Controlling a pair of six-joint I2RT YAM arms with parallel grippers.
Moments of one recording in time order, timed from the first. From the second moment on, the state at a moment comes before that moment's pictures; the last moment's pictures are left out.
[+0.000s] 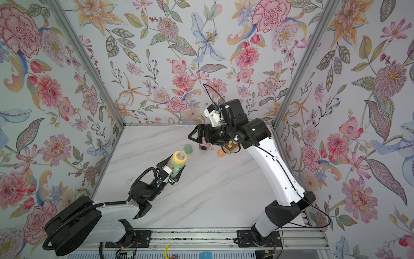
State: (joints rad) left arm -0.72 1.28 0.23 1.37 0.08 0.34; right arm 0.59 1.55 2.05 -1.15 -0.50 0.41
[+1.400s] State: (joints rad) left arm -0.69 1.39 0.26 1.30 0.69 0.00; right arm 0.87 1.47 1.65 -1.16 -0.43 -0.95
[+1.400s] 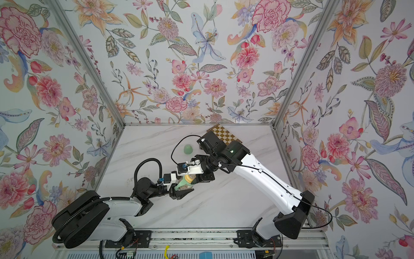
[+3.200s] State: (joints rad) left arm -0.68 1.44 0.29 1.36 0.73 -0.08; right arm 0.86 1.48 1.67 -1.19 -0.43 -0.98
